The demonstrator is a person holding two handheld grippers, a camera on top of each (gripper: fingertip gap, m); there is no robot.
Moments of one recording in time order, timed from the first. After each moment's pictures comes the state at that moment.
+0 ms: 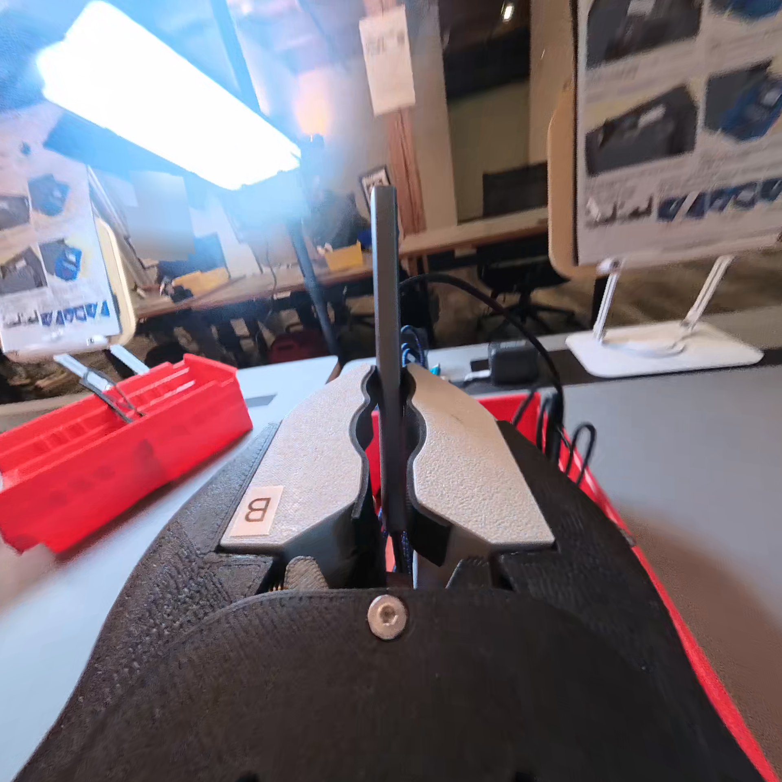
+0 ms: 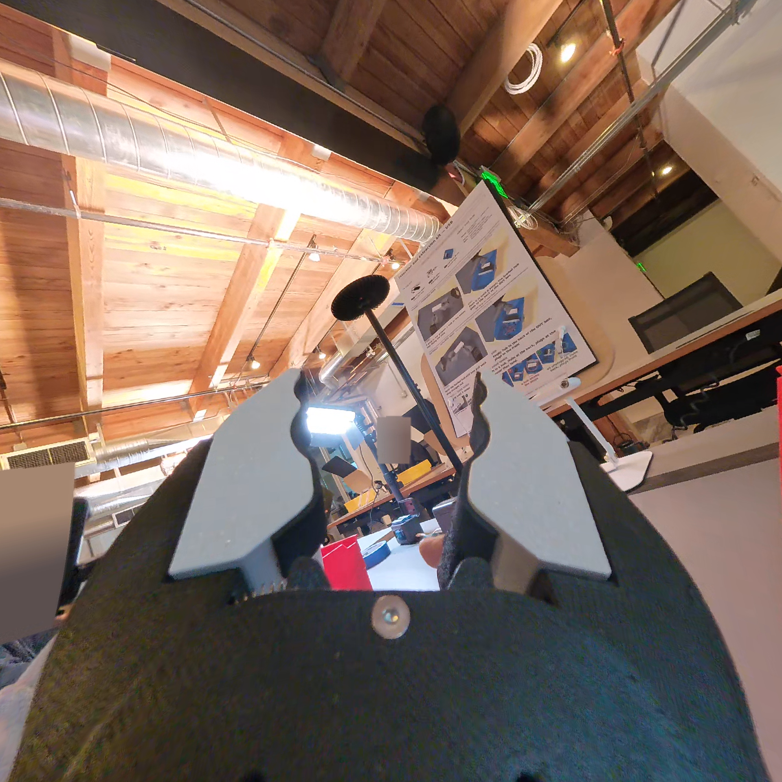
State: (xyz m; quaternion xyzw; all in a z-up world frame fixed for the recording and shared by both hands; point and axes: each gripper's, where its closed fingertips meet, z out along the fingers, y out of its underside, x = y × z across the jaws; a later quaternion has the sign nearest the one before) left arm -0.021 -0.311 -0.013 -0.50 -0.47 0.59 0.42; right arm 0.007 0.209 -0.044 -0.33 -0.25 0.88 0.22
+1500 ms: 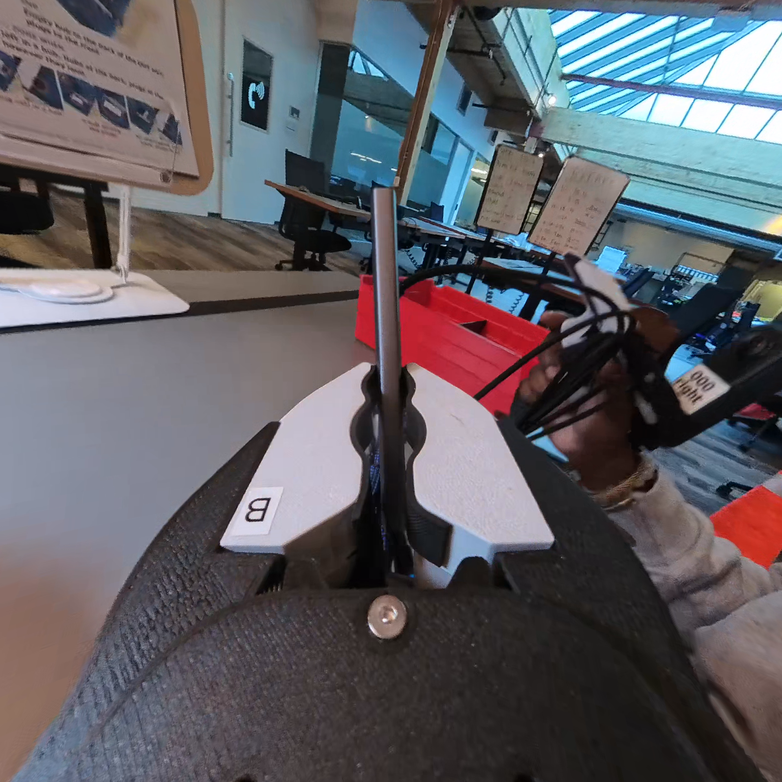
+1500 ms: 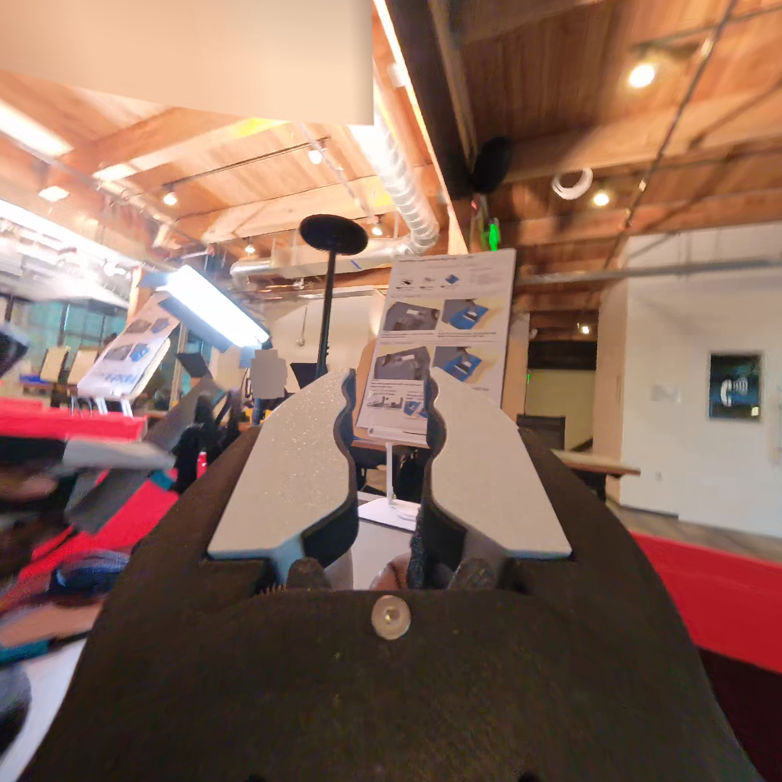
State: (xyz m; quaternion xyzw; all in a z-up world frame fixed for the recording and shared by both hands) left arm 0.022 0.016 -0.101 -0.62 -0.31 0.13 0.71; right arm 0.042 0.176 -0.032 -0.20 -0.39 0.74 0.50
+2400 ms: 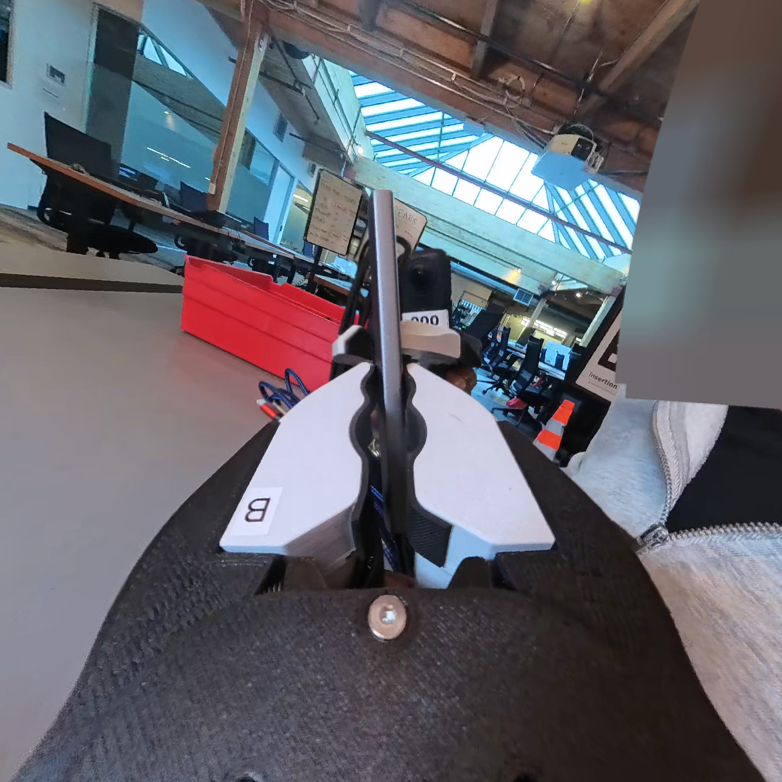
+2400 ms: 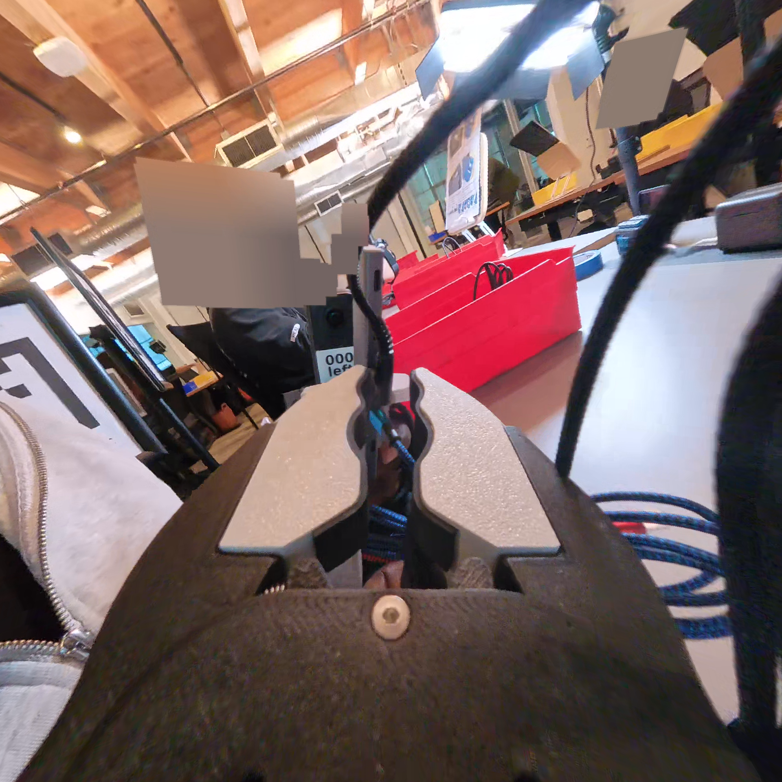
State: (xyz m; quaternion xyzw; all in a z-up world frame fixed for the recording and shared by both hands) left arm 0.081 0.028 -0.116 -0.58 -0.19 -0.07 0.79; right arm 0.065 0.017 -0.106 -0.22 -0.60 0.77 -0.09
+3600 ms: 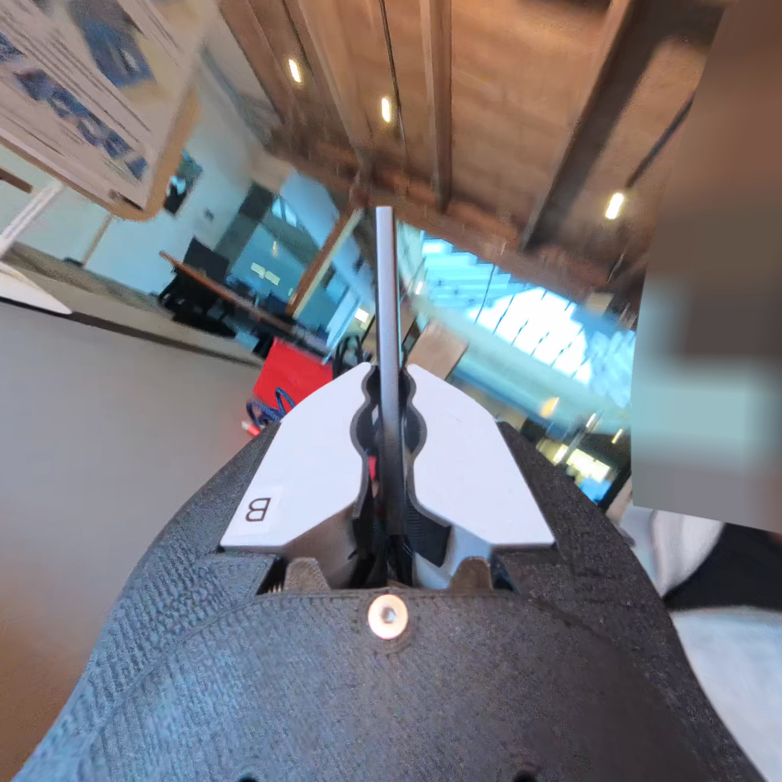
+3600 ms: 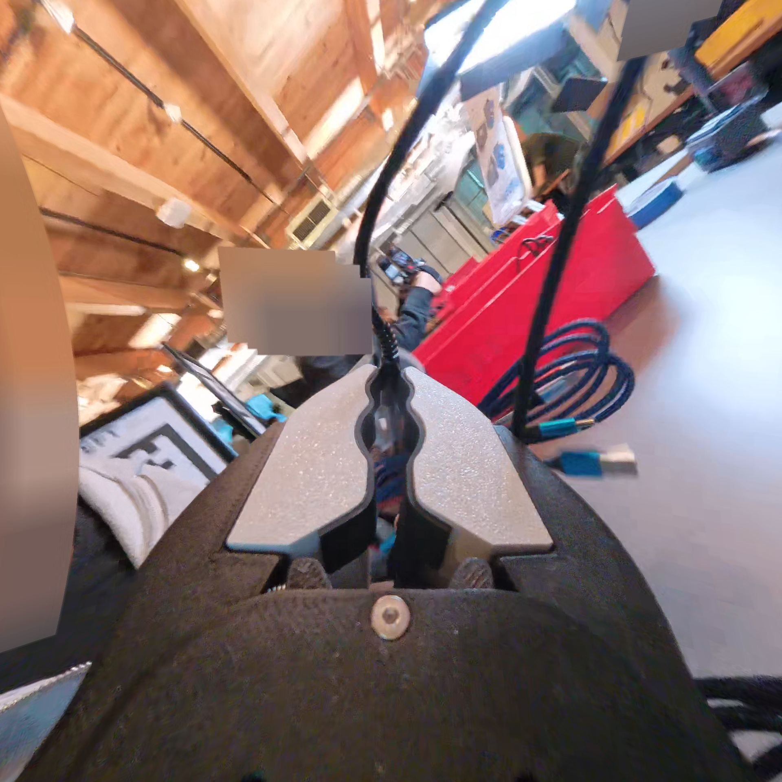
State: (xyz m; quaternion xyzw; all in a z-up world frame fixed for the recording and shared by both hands) left arm 0.064 -0.035 -0.100 -0.44 -0.29 -0.03 0.85; right arm 0.058 0.018 -0.111 -0.28 -0.51 0.77 -0.25
